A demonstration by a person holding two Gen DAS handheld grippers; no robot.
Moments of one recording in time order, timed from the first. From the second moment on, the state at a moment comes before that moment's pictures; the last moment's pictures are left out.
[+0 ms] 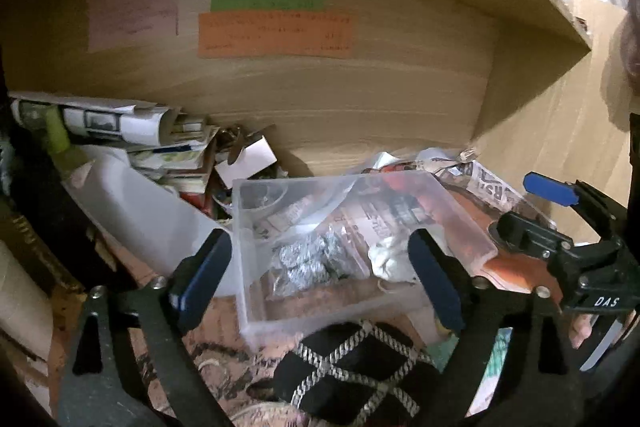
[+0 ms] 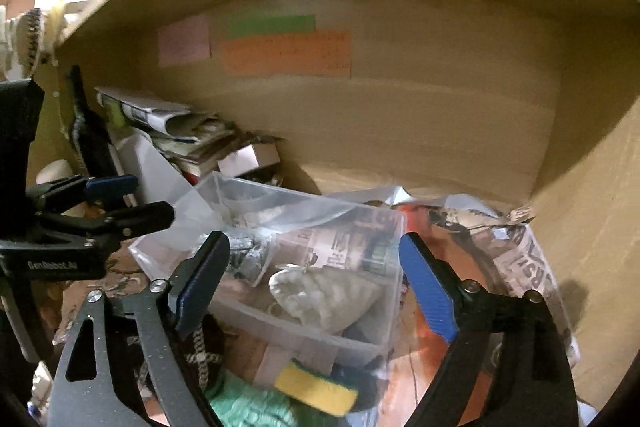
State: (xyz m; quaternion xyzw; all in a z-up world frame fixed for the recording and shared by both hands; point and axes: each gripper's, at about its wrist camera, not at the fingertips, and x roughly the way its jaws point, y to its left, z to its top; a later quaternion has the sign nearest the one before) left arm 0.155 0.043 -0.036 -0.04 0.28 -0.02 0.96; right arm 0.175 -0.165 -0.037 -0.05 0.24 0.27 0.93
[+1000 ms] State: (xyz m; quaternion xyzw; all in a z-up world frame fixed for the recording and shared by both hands) left arm 0.138 0.042 -0.135 -0.06 0.39 -0.05 0.92; right arm 0.171 -0.178 -0.130 -0.06 0.38 0.28 0.88
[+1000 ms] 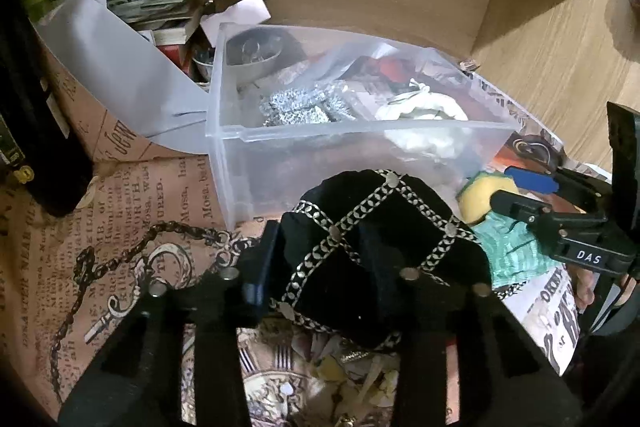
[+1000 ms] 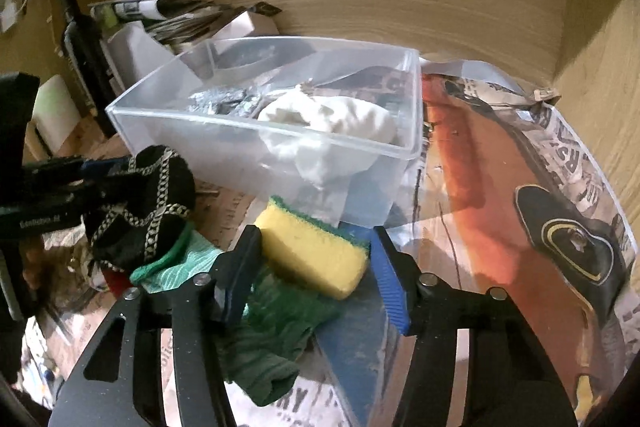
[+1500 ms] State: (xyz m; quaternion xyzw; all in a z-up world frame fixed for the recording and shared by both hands) left arm 0.098 0.030 -0.077 -0.03 0.31 -0.05 0.95; right arm 0.149 -0.195 -0.084 -0.05 0.30 0.28 0.91
